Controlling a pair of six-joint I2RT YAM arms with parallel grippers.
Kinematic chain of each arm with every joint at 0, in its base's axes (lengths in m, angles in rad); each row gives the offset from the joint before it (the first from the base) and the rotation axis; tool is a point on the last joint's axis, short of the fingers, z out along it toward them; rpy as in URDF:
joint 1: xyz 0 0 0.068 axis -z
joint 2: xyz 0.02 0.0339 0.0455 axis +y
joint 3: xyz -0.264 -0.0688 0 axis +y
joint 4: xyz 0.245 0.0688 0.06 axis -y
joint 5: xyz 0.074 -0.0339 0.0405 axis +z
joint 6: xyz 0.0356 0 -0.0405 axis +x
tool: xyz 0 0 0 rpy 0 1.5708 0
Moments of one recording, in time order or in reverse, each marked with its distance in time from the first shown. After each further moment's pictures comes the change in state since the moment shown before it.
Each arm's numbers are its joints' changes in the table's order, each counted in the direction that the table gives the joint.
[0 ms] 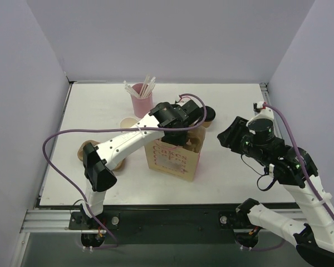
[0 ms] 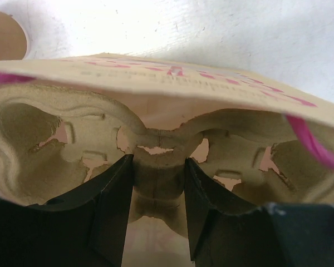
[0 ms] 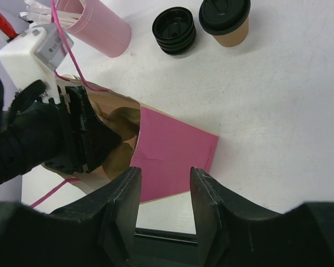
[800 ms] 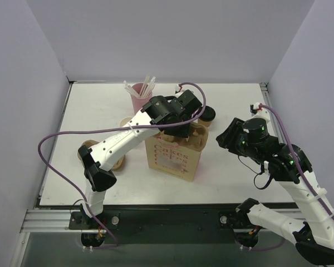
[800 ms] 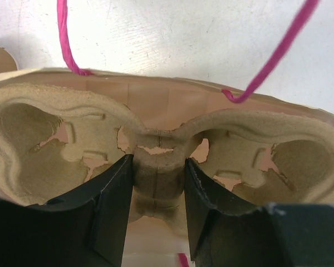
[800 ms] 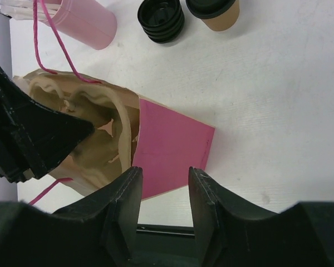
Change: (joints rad) left arm 0.004 -0.002 -0.142 0.000 -0.022 0.008; right arm -0.007 0.023 0.022 -0.029 -0.018 0.050
